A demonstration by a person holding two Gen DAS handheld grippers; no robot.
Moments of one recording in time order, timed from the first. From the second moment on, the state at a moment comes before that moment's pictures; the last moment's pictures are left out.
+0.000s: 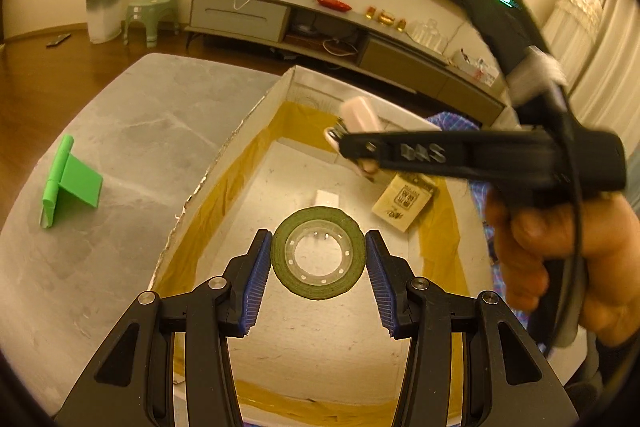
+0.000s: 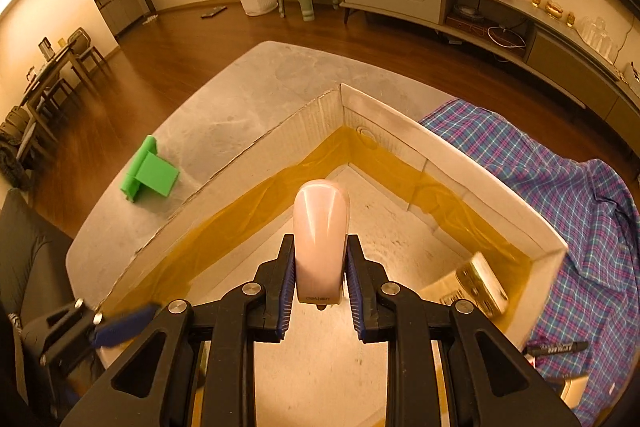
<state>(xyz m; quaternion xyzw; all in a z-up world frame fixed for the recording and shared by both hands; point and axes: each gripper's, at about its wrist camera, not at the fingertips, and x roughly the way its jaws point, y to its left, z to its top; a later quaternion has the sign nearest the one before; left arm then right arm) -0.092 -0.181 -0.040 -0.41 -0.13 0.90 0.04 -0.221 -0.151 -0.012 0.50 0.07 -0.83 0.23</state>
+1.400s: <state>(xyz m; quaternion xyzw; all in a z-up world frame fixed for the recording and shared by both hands) -0.089 -0.207 -0.041 -0.42 -0.21 0.88 0.03 -0.218 -0.161 -0.020 0.51 0.02 -0.82 0.24</state>
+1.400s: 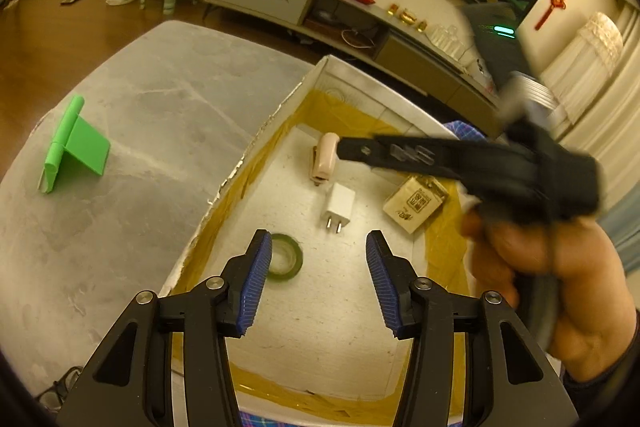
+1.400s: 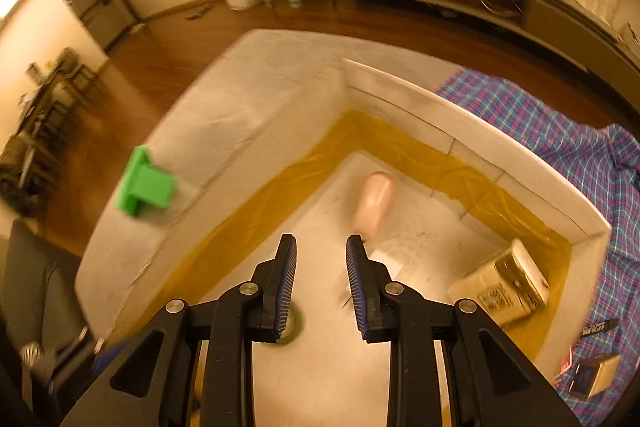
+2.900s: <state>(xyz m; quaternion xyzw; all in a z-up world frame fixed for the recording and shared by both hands) -0.111 0.060 -0.117 -0.52 -0.04 0.84 0.17 -0.097 0.131 -0.083 0.44 -0.03 -0.88 0.17</state>
